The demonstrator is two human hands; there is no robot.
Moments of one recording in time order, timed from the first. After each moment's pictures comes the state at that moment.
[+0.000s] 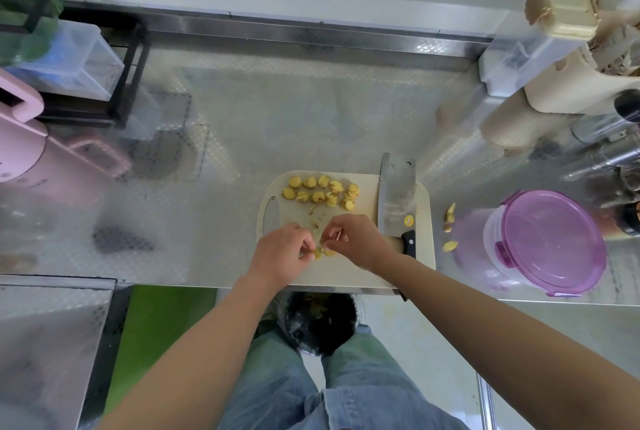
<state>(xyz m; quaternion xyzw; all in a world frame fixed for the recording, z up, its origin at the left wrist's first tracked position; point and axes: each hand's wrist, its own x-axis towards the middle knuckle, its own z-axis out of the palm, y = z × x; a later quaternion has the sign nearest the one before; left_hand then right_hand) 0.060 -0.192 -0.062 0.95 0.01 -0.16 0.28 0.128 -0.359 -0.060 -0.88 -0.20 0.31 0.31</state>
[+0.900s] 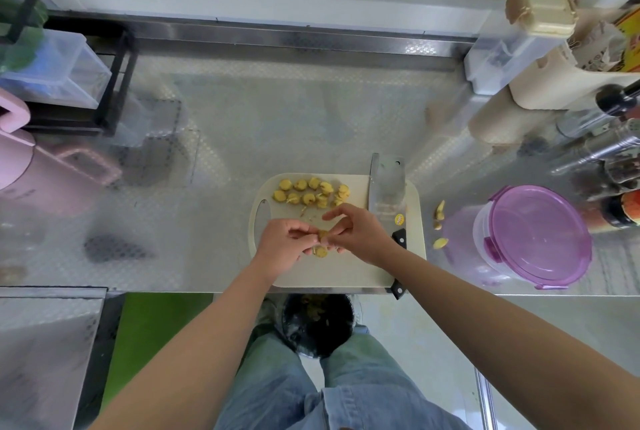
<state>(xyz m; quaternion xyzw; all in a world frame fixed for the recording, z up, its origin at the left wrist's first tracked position) 0.077 -0.209 -0.049 0.75 0.23 -0.18 0.59 0.133 -0.375 -0.053 -0.81 -0.07 0.33 0.47</state>
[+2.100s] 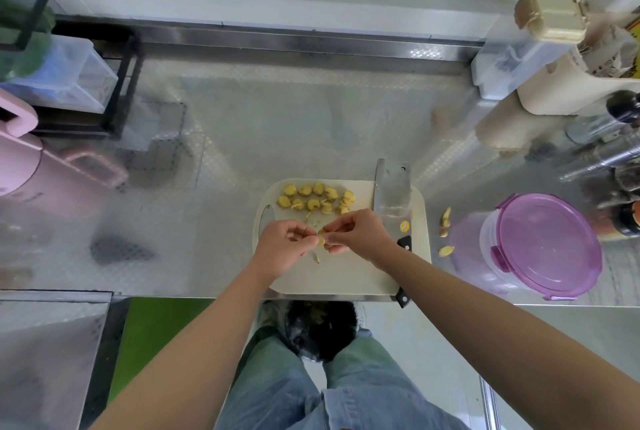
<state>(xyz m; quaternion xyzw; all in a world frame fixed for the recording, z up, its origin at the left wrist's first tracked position) 0.082 -0.198 -0.050 0.73 0.23 -0.18 0.61 0.143 -0.362 -0.043 -0.77 0.06 0.38 0.50</state>
